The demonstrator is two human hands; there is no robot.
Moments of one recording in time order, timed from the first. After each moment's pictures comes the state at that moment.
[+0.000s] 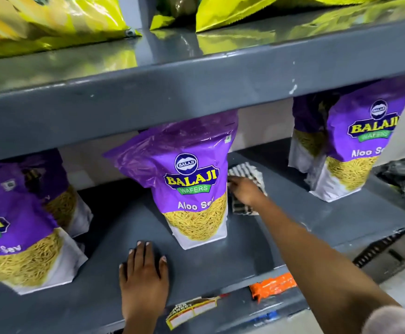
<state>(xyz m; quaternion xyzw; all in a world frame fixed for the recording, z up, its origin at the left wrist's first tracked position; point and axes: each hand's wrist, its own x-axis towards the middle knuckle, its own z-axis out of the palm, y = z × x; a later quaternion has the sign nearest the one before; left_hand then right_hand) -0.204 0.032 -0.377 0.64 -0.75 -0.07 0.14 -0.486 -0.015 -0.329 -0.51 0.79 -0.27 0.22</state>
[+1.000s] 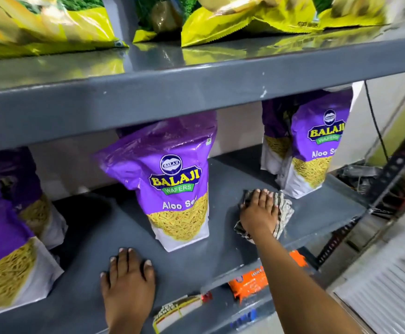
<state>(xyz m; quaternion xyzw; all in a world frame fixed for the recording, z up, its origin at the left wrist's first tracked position) -0.206 0.023 -0.380 0.62 -0.77 -0.07 0.13 -0.485 0.056 -0.354 -0.29 0.93 -0.17 0.12</state>
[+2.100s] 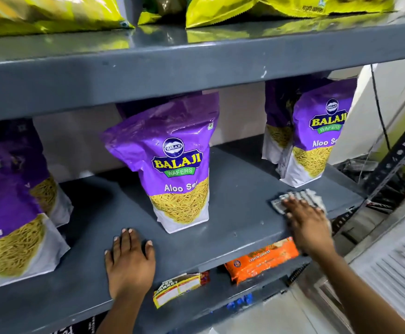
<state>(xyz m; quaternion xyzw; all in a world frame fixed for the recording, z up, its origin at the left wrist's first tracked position) -0.198 0.026 -0.384 0.62 -0.77 -0.07 0.12 -0.545 0.187 -0.379 -0.43 0.88 -0.20 -0.02</state>
